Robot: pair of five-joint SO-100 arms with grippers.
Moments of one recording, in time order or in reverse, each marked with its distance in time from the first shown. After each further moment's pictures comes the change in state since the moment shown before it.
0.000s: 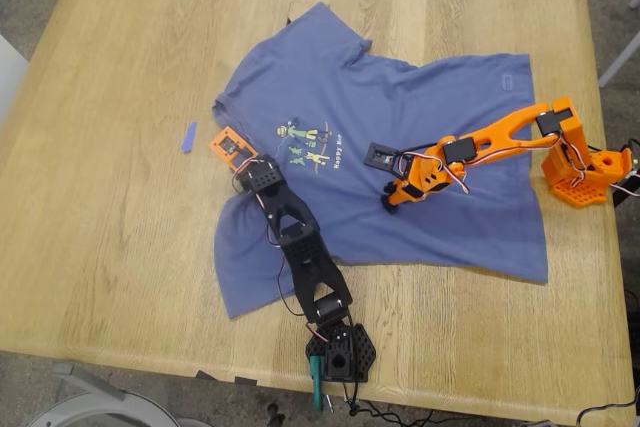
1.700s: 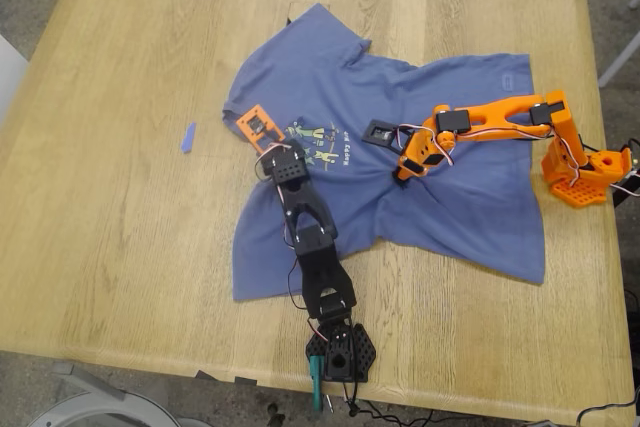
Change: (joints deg) arm 0 9.8 12.2 1.6 -1.0 0.2; arm 1 11.8 4.7 -30.2 11.8 -3.4
